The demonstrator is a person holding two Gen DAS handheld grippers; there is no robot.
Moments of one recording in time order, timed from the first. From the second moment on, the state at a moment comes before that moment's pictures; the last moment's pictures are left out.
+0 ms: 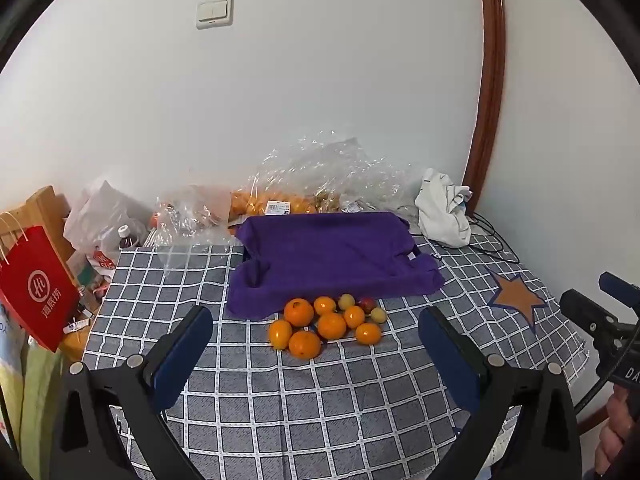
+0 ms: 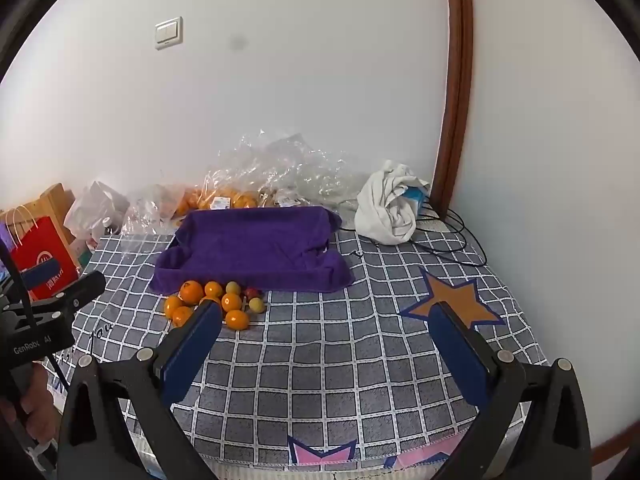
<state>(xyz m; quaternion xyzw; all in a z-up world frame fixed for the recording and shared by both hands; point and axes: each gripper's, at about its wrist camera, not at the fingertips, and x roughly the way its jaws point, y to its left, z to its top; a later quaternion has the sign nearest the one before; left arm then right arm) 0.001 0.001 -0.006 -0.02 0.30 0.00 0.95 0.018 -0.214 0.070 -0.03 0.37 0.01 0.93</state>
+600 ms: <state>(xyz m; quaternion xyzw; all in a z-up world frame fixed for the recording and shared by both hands) 0.000 -0.003 -0.002 -0.01 0.29 0.01 0.96 0.009 -0.207 0.074 -0.03 0.36 0.02 0.93</state>
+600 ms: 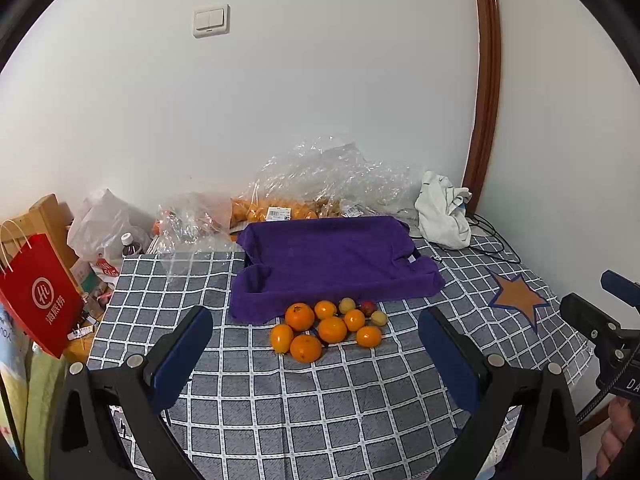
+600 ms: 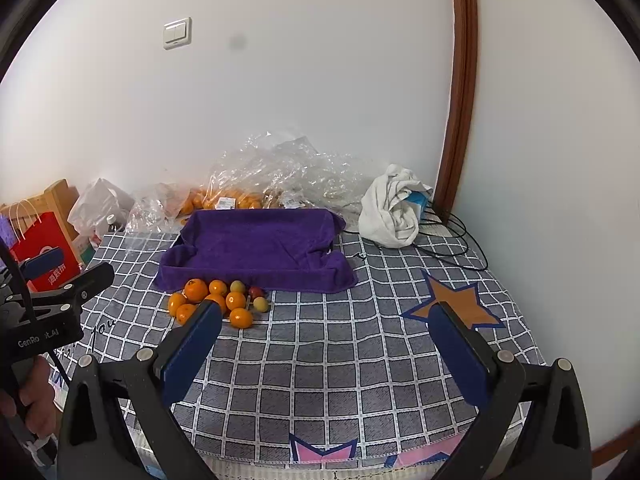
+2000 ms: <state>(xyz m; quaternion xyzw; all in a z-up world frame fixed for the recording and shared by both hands) -0.007 -0.011 0.000 -0.01 0.29 0.01 0.96 0.007 -0.207 0.069 -0.03 0.37 0.03 0.93</state>
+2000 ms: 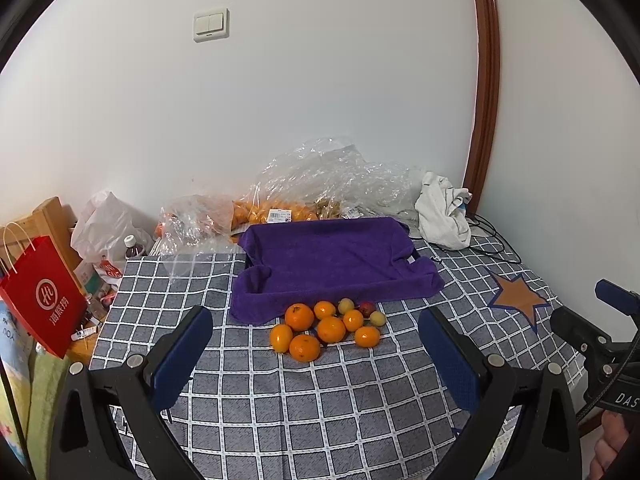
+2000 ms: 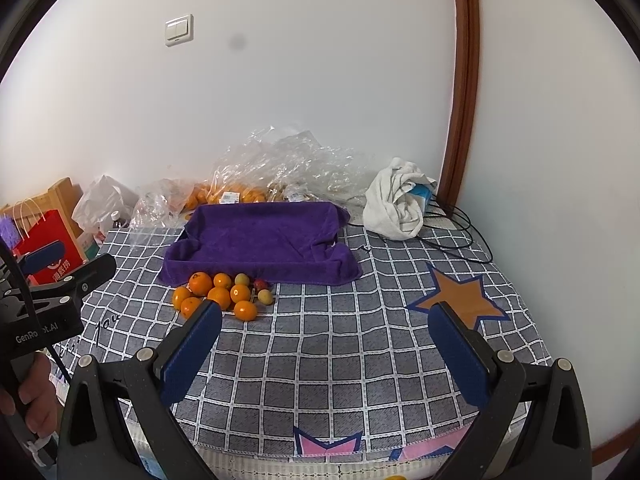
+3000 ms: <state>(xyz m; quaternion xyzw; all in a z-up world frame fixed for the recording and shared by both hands) 0.009 -0.017 0.005 0.00 0.30 0.01 0.95 0.024 -0.209 0.063 -0.02 0.38 0.03 0.93</state>
